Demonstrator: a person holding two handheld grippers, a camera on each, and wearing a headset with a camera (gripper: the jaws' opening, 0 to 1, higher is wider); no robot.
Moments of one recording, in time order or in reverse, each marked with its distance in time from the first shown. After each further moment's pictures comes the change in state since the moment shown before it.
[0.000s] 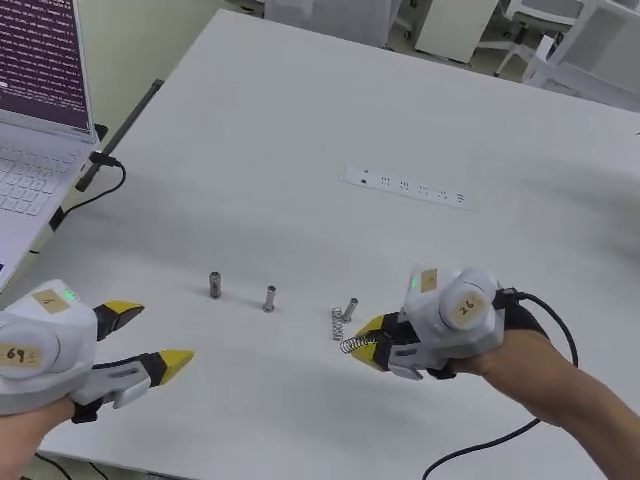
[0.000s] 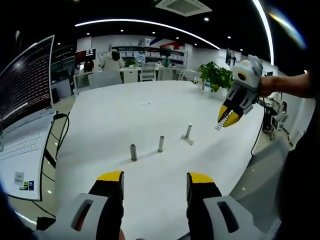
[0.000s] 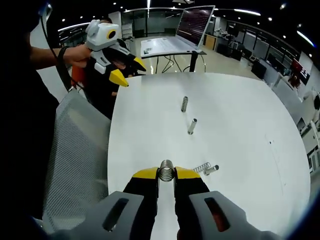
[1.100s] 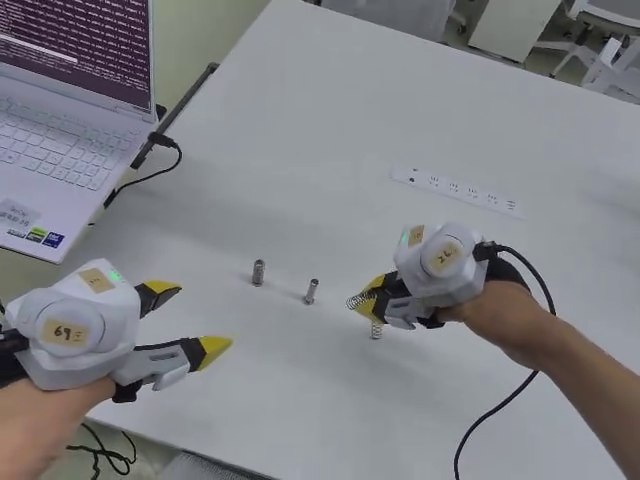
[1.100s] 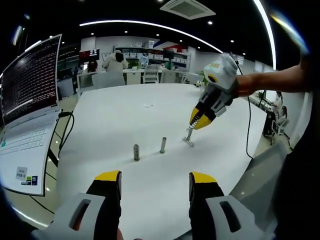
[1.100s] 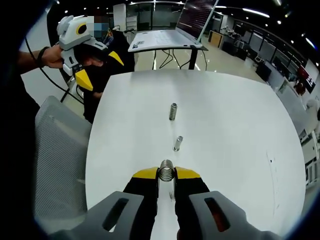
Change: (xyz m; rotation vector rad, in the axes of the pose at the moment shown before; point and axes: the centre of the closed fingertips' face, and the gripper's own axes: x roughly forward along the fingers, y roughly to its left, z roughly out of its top) left arm -0.008 0.008 -0.001 -0.031 -0.020 0.011; right arm 0.055 -0.047 0.037 -0.057 0.058 0.003
